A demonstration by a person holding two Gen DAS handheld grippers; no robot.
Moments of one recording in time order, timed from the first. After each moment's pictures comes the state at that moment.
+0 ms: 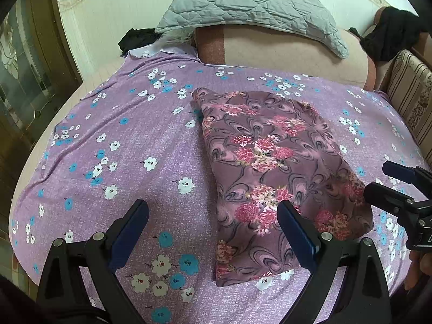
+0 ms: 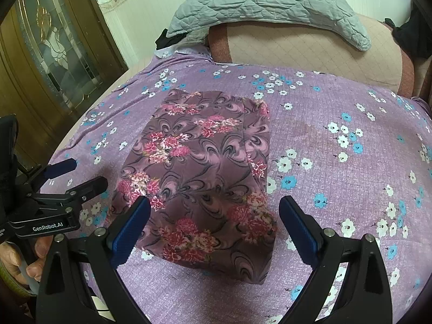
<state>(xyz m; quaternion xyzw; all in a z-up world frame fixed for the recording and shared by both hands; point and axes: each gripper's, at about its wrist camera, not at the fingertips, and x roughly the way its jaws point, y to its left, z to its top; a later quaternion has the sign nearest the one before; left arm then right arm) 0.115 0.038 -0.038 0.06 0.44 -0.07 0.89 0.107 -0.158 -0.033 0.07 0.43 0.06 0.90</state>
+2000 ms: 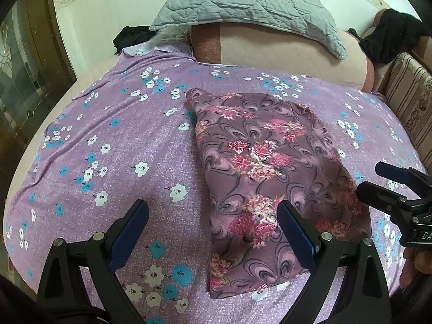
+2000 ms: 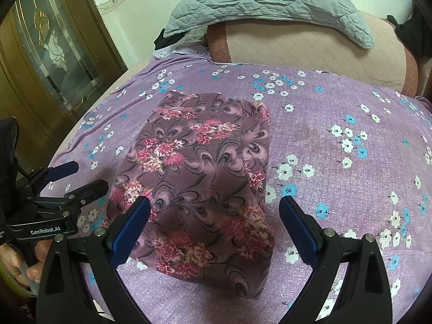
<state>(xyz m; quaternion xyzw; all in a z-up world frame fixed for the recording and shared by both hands) 0.133 0.038 -0.041 0.05 0.44 -0.09 0.89 0.123 -0.166 -0.038 0.07 0.43 0.07 0.90</state>
